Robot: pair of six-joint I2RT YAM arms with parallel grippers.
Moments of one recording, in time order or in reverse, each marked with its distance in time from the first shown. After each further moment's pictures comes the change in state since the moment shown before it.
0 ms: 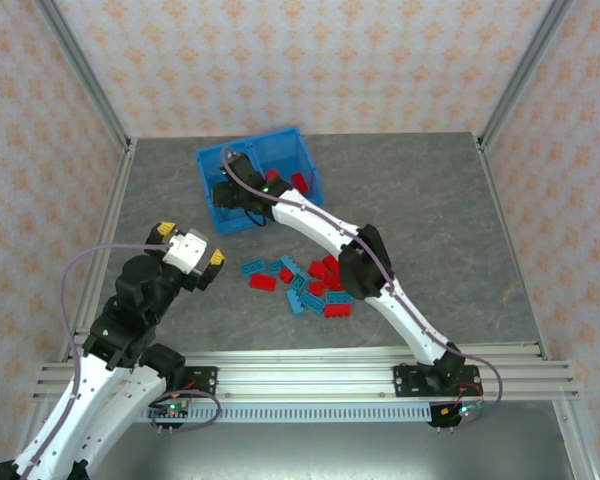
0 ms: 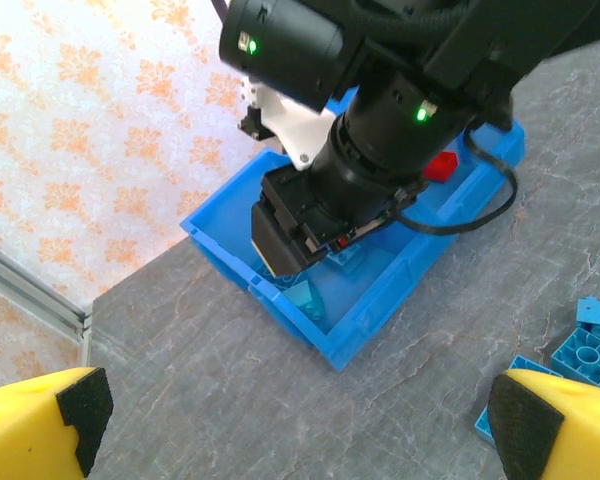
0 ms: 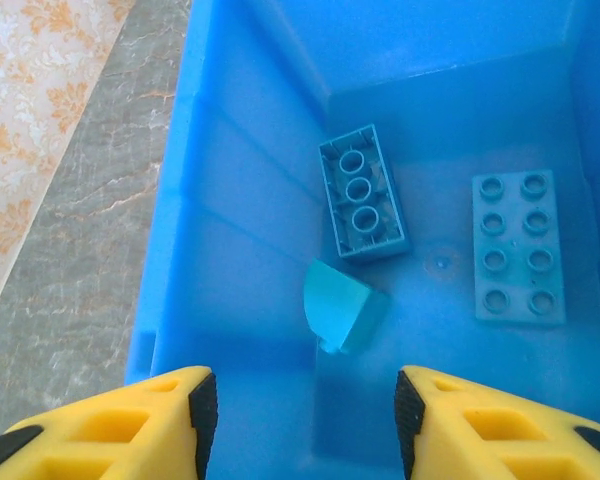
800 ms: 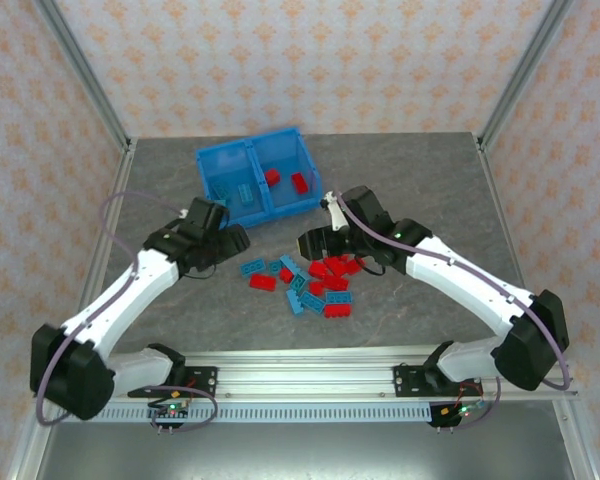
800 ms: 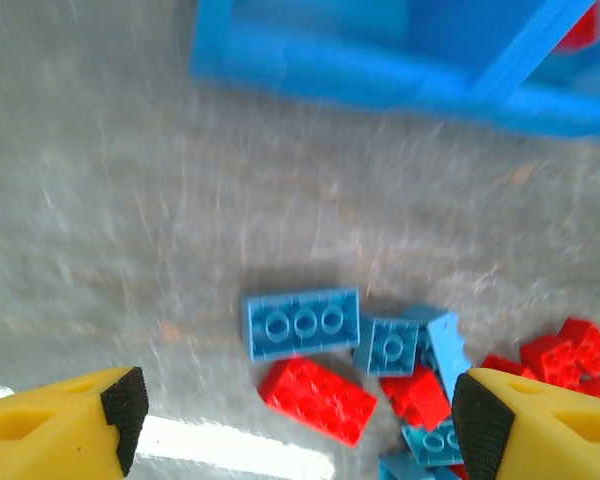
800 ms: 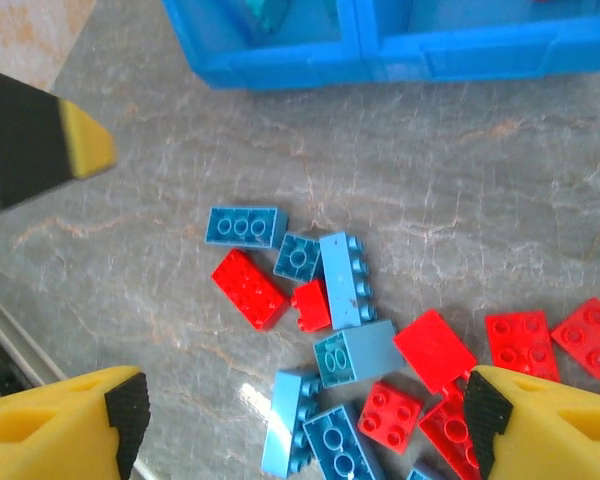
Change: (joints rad) left arm -0.003 0.775 0.319 -0.303 0.145 -1.290; right arm -0.129 -1.215 -1.335 0.045 -0.233 -0.214
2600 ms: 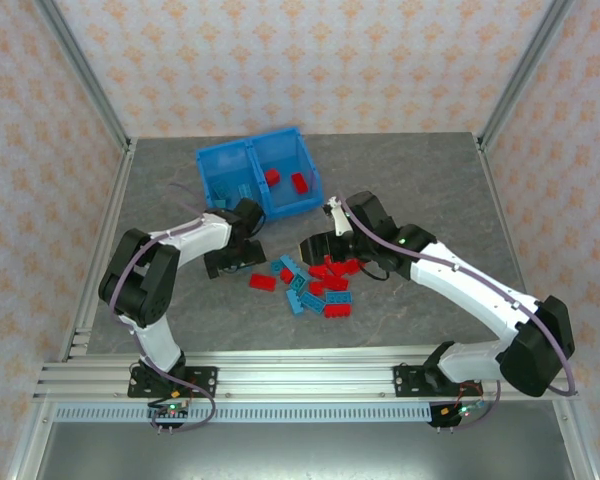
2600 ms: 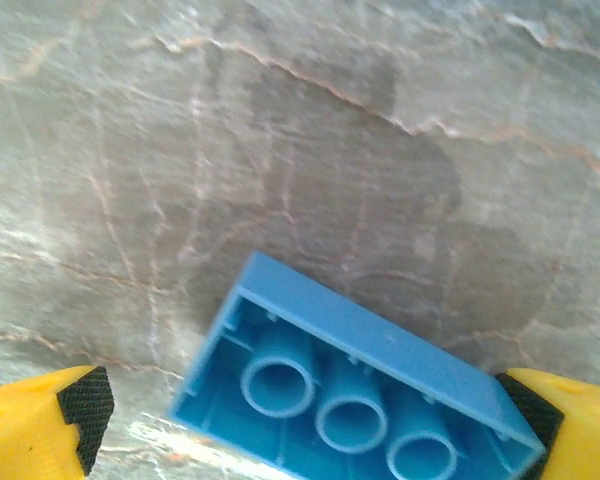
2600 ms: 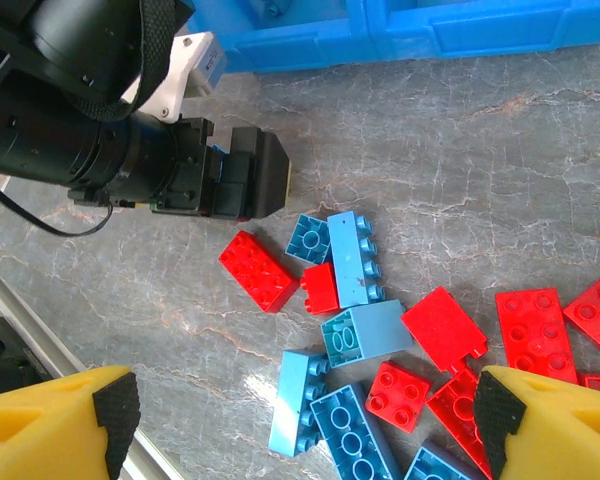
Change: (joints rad) left arm -0.001 0.546 0.148 -0.036 -0.094 0.060; right arm 0.000 -0.043 -0.051 0.023 -0.021 0.024
